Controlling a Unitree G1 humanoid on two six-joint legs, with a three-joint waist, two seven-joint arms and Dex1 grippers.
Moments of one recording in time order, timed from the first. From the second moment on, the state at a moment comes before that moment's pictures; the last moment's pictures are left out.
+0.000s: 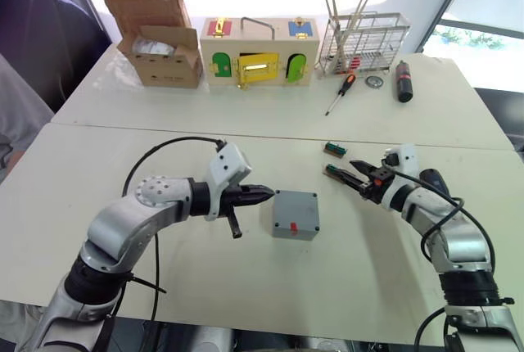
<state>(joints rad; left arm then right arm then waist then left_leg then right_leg) -0.40 0.57 -0.19 -0.51 -0.55 0.91 -0.74 -0.25 -0.54 -0.10 0.02 0.32 0.44 0.63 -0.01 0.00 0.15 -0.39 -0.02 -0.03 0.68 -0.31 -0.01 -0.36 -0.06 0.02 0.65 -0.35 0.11</state>
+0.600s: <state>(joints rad) -0.39 0.57 -0.20 -0.51 -0.55 0.90 -0.74 -0.23 -0.53 -0.10 0.00 0.32 0.44 0.63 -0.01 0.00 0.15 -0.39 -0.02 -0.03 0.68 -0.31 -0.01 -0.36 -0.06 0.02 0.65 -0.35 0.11</state>
